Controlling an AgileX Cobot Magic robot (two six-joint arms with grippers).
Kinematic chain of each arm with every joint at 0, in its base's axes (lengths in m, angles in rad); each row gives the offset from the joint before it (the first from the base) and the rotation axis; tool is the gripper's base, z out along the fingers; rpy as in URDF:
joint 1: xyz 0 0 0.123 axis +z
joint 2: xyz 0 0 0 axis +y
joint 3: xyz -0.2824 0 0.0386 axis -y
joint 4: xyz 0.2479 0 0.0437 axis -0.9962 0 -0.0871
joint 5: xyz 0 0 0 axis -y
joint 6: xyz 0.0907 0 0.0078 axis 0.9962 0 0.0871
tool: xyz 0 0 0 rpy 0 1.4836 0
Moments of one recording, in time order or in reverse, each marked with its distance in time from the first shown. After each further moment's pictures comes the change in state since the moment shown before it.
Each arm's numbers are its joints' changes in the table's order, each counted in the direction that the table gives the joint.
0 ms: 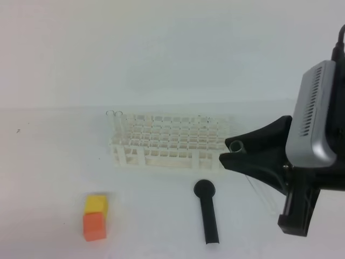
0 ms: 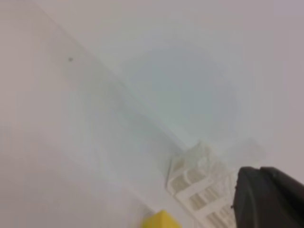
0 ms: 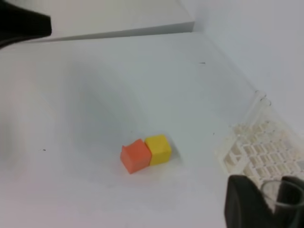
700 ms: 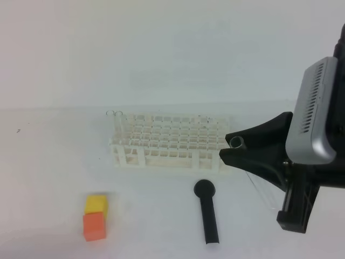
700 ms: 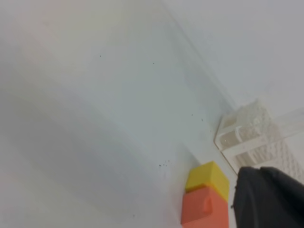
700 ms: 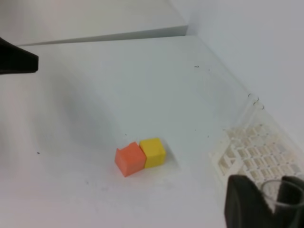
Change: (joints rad) left arm 0.000 -0.001 0.001 0.075 -0.222 -0.001; right arm 0.000 0.000 -0.001 -0.011 0.025 -0.012
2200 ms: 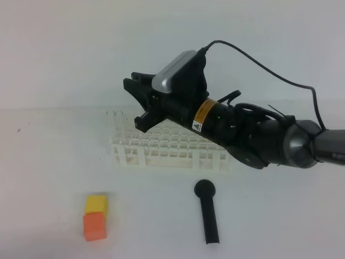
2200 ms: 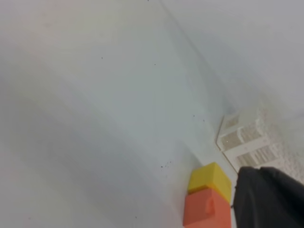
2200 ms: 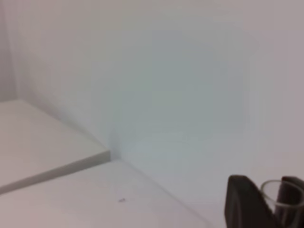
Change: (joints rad) left arm 0.000 0.000 0.000 -0.006 0.000 0.001; right arm 0.002 0.963 0.453 1.391 1.276 1.612
